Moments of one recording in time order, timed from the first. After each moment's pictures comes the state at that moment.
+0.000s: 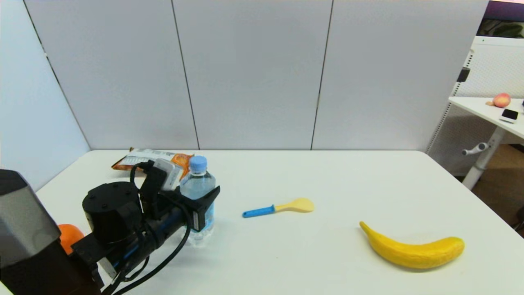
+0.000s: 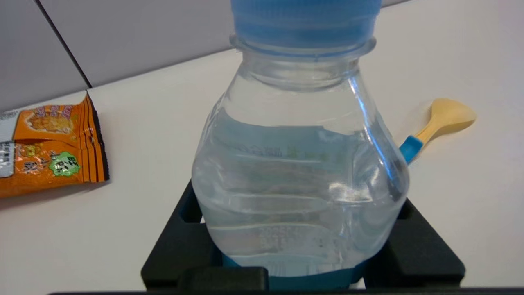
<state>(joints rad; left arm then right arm) -0.52 1.90 -0.28 -1.52 0.00 0.03 0.00 0.00 0.00 -0.01 0.05 -0.08</state>
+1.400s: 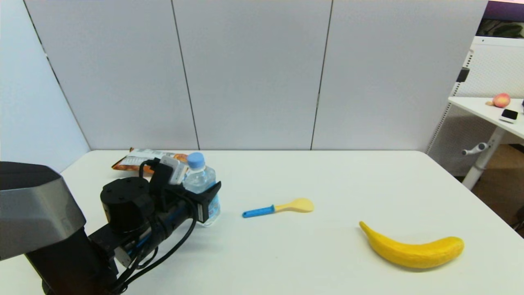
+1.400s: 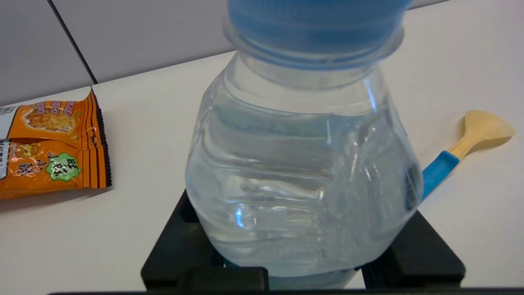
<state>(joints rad) -0.48 1.99 -0.35 -1.52 0.00 0.01 0.00 0.00 0.00 -0.01 0.05 -0.08</state>
